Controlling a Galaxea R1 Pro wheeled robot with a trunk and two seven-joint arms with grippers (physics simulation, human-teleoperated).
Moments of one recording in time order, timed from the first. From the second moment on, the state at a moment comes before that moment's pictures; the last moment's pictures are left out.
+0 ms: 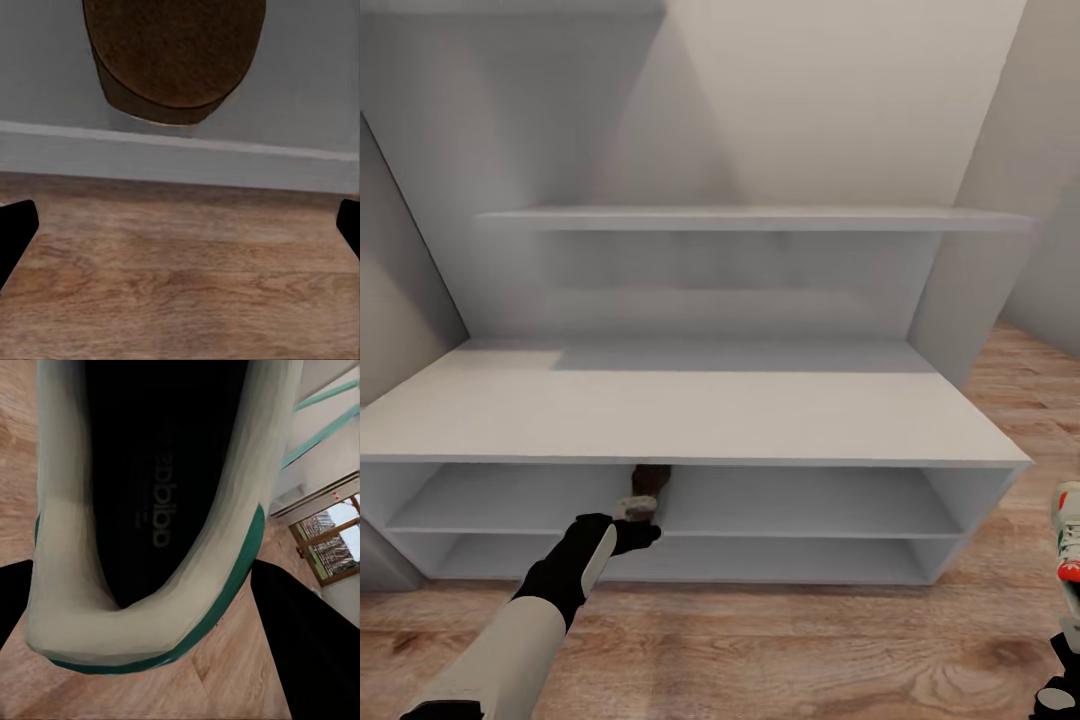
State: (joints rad) left arm -0.71 -0.07 0.03 -0.64 0.11 0.62 0.01; right arm -0.51 -0.41 0.12 -0.13 0.05 -0.29 -0.82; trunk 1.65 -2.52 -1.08
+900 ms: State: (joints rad) left arm -0.71 -0.07 0.03 -0.62 0.11 0.59 0.02; right arm -0.51 -0.39 0.12 -0.13 0.06 -0.29 -0.82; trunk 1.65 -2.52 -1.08
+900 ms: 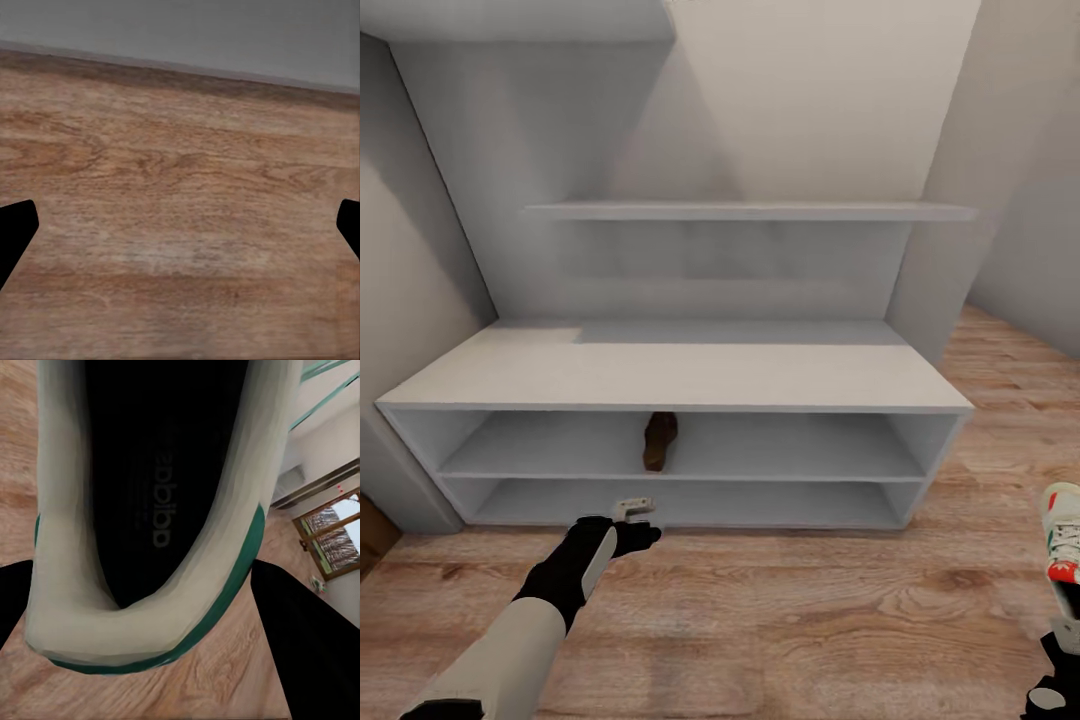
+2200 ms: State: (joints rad) left arm -0.71 -0.03 0.02 -0.04 -0.01 -0.45 -0.26; right arm -0.51 -0.24 0.11 -0.14 0.01 -0.30 -0.17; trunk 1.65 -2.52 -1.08
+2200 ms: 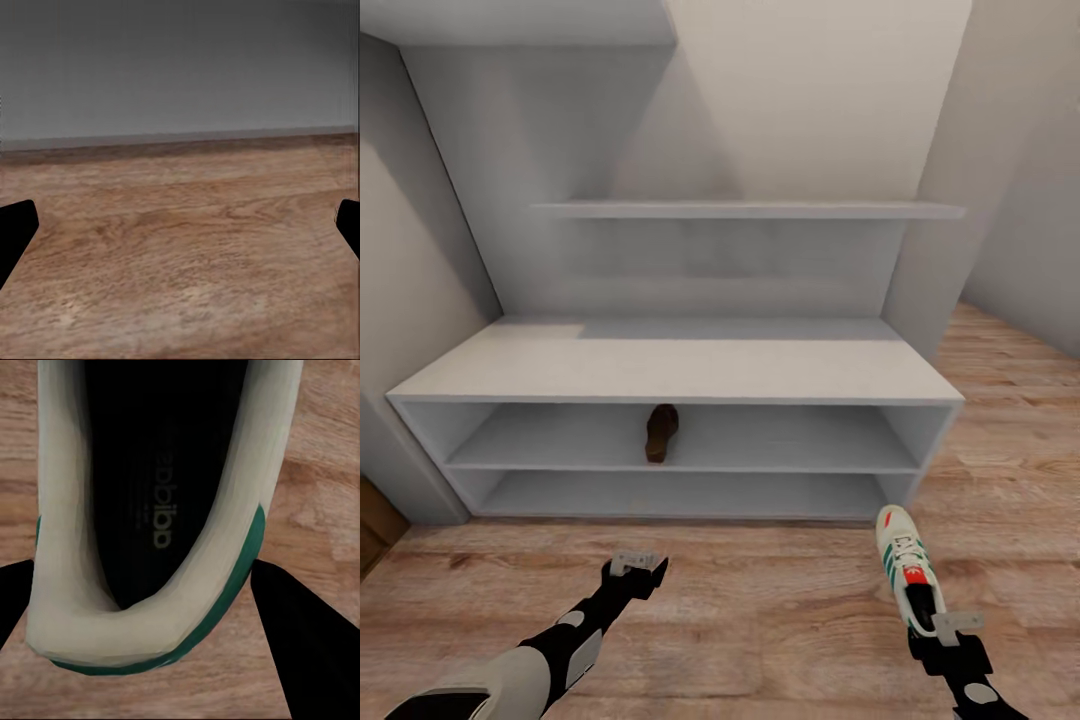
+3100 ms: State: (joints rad) left arm -0.71 -0.03 0.03 -0.04 -0.01 -0.45 -0.26; right arm -0.51 -0.21 0.12 -0.14 0.01 -0.30 -0.17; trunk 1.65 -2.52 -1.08
